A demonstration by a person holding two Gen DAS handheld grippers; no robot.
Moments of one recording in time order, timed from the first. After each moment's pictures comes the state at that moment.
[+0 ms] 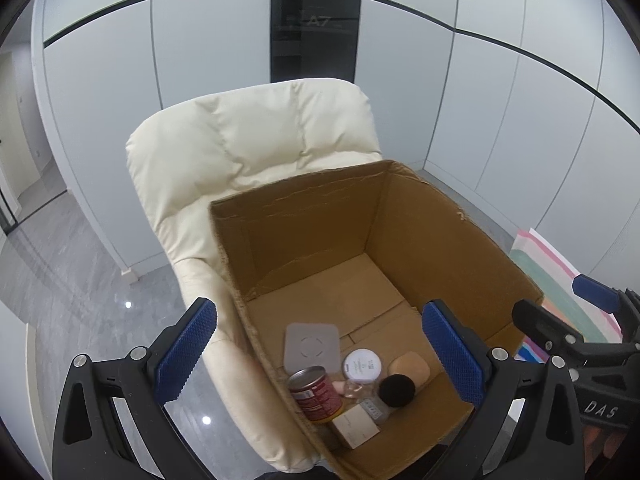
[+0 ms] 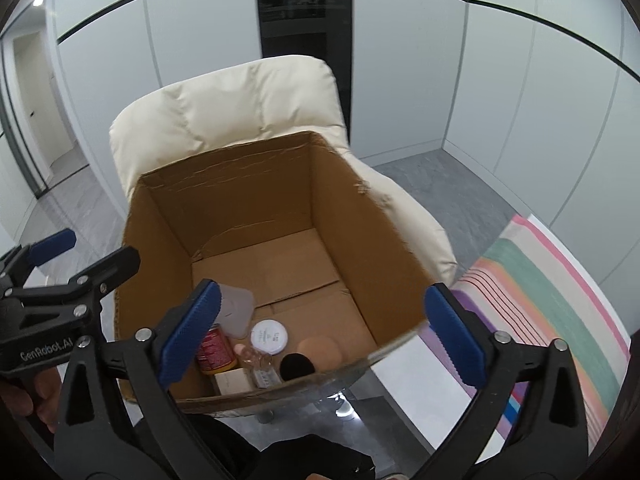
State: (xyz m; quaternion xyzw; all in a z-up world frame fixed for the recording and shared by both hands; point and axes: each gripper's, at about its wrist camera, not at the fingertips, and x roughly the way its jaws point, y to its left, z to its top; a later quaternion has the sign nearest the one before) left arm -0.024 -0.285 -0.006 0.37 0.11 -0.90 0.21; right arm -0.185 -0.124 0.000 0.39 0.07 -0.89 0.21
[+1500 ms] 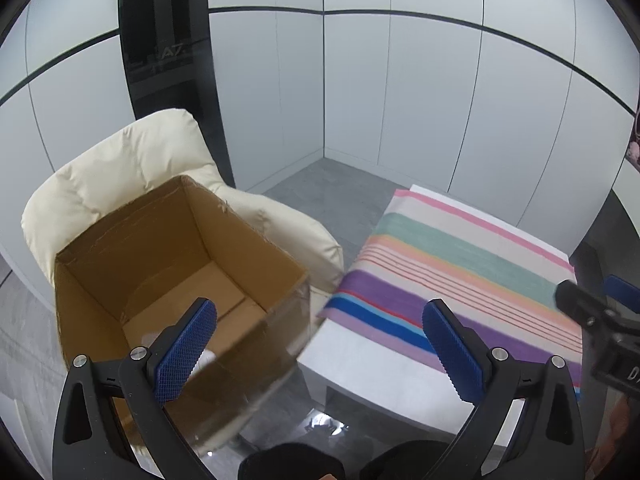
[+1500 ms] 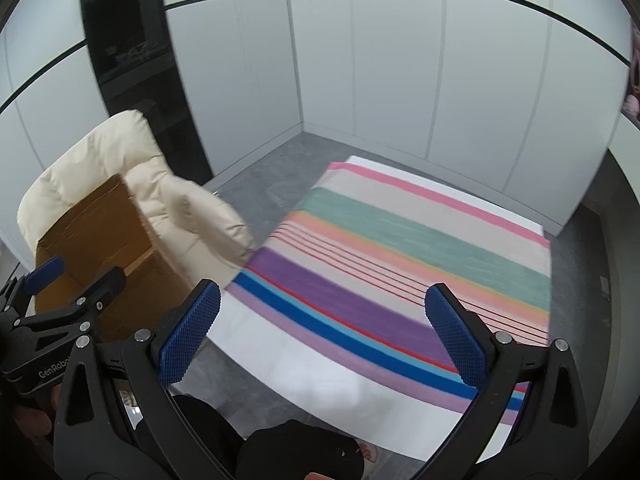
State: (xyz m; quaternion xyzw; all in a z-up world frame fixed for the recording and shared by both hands) left arm -0.083 -0.053 0.001 0.38 0.02 -0.92 0.07; right arm -0.139 0.139 0.018 0.39 -0.04 -0.92 -0.01
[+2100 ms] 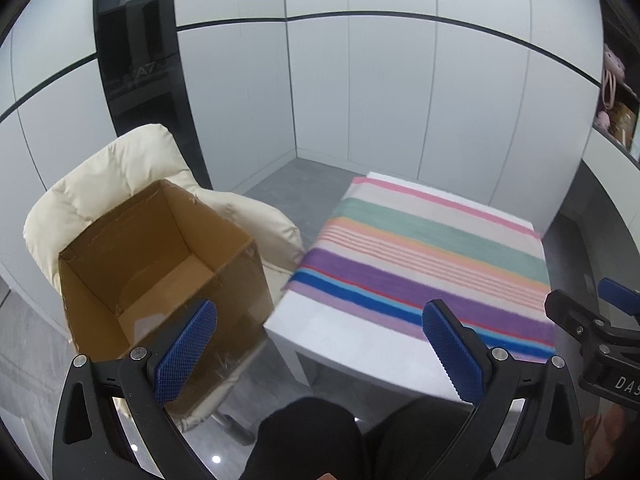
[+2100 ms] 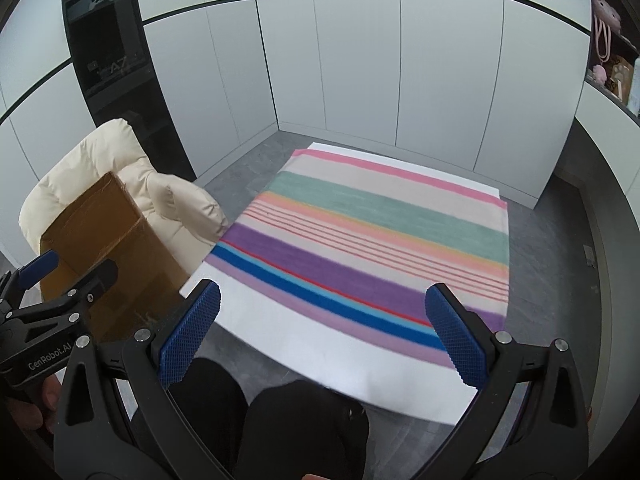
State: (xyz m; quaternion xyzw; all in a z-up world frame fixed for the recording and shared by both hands) left arm -0.013 0.006 0.018 0.37 -0.01 -0.93 0.03; right arm -0.048 0.183 0.022 0.40 -0.06 -0.92 -0.03
